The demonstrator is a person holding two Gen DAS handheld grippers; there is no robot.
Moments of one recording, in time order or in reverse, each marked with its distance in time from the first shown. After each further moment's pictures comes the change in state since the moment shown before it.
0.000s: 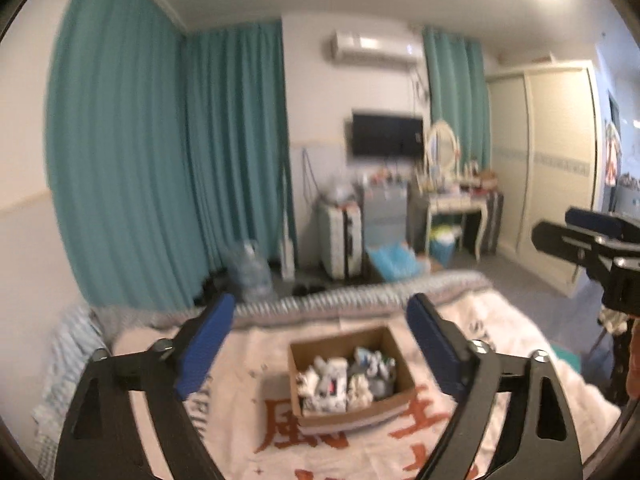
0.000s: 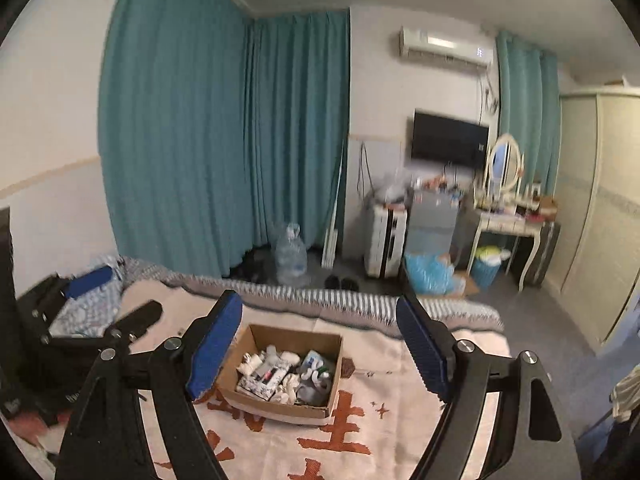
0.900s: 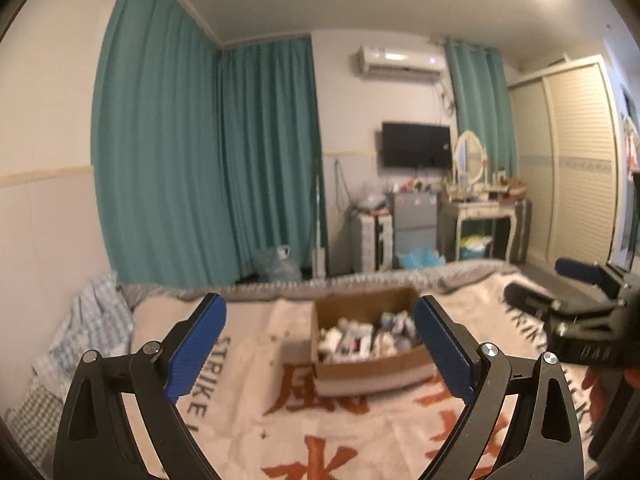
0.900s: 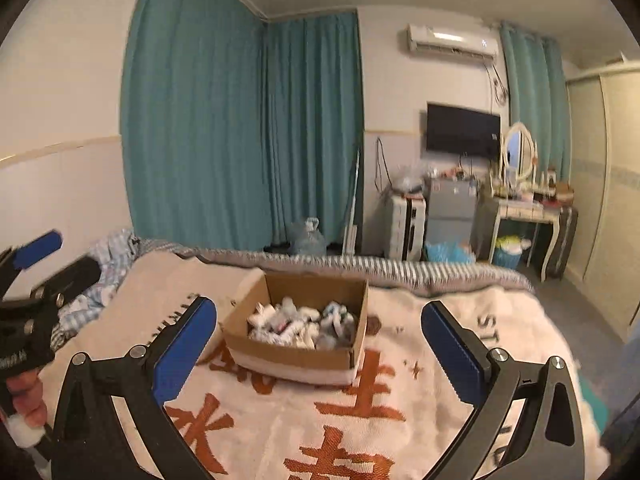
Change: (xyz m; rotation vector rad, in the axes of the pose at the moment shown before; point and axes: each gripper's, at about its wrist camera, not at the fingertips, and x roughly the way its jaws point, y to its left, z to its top) left arm 0.008 -0.009 -0.148 -0.018 -0.036 0.121; right arm 0.043 0.001 -0.171 0.037 -0.016 0.072
